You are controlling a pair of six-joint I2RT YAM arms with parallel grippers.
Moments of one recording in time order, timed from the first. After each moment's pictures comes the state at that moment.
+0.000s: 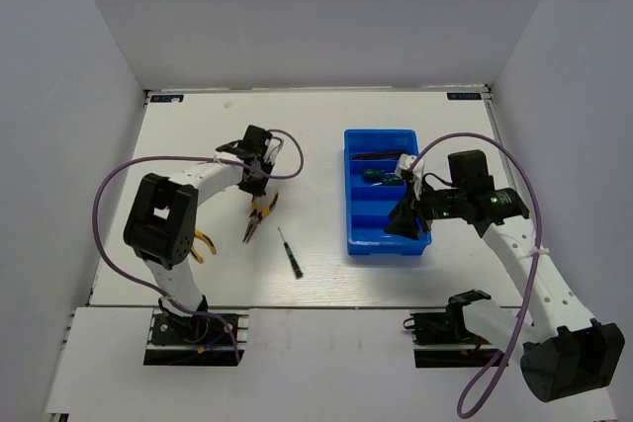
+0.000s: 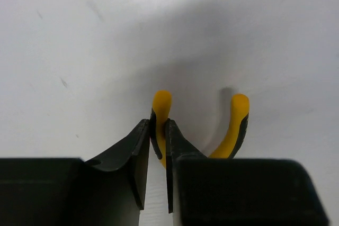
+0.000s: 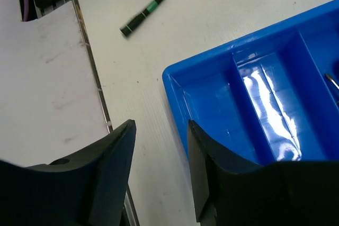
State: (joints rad) left arm -0.39 1.78 1.13 -0.50 -0.13 0.03; right arm 0.28 0.98 0.91 -0.83 -0.91 -0.55
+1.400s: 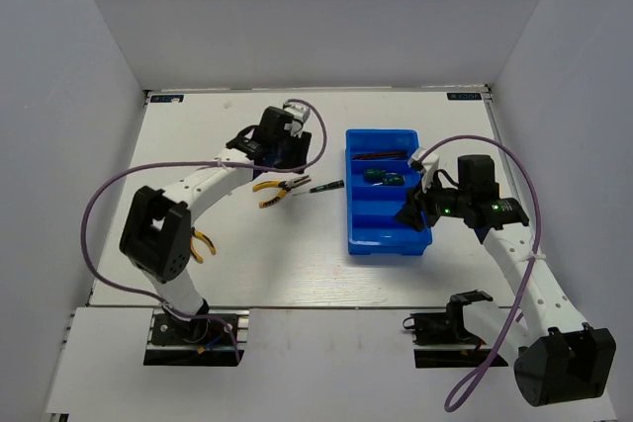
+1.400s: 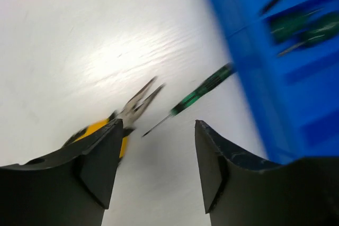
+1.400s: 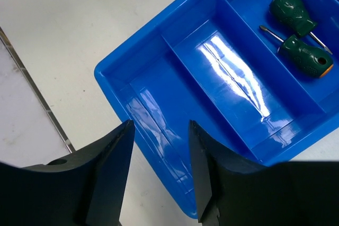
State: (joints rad) left arm -0.55 1.66 1.30 -0.30 0.03 -0.17; right arm 0.18 0.95 0.79 -0.63 -0.72 -0.38
